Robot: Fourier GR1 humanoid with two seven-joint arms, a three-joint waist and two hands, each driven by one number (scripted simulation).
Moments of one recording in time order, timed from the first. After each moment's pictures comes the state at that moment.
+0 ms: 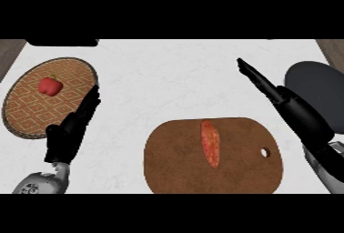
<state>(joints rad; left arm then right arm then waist) -0.11 0.33 -0.22 -1.59 0.07 0.16 0.16 -0.36 -0.55 0.33 -1.70 -0.09 0.09 -0.11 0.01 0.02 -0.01</state>
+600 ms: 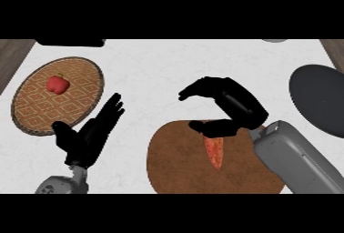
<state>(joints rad) -0.09 0.20 -0.23 -1.57 0.26 0.06 0.20 -0.59 -0.39 0.53 -1.44 0.28 -0.03 -0.18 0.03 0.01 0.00</state>
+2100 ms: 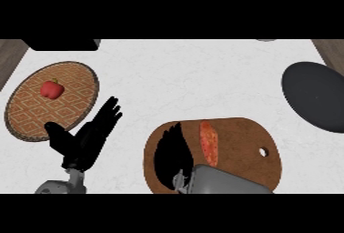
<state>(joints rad) -0.06 0.18 -0.18 -1.57 0.30 0.02 0.21 -0.71 -0.12 1.01 -1.45 0.78 0.91 0.76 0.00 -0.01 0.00</state>
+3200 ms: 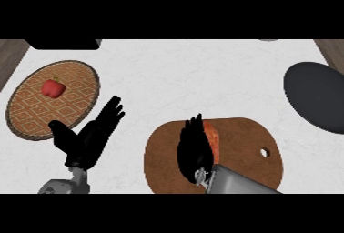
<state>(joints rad) -0.06 0.13 -0.15 -1.56 0.25 -0.01 0.23 -0.61 -0.22 0.99 -1.47 1.10 0.92 0.65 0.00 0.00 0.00</state>
